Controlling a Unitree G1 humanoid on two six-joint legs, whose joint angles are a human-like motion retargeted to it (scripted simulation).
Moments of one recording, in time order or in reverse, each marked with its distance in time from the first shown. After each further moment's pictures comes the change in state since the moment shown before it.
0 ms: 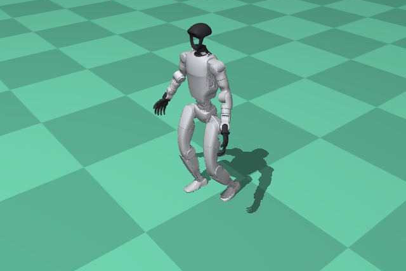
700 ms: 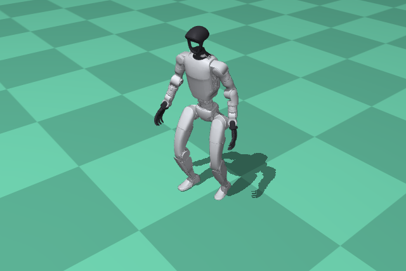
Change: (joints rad) left arm 0.107 -0.047 -0.310 0.023 -0.009 0.064 0.030; right arm -0.114 0.123 0.261 -0.053 -0.125 0.006 -0.109; waist -0.087 -0.118 0.131; left_leg -0.033 -0.180 0.039 -0.216 0.075 0.098; right_leg -0.121 -0.228 -0.015 0.179 -0.010 0.011
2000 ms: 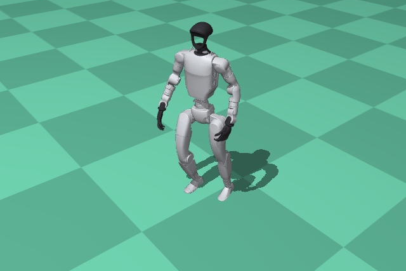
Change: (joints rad) left arm 0.137 0.109 -0.205 -0.179 0.581 -0.002 -0.329; right arm 0.100 0.013 0.130 -0.096 -0.190 -0.037 0.315; waist 0.041 -0.118 -0.017; left_leg 0.510 -0.098 -0.056 -0.598 0.262 -0.009; right_leg 0.338 0.018 0.088 -0.152 -0.100 0.041
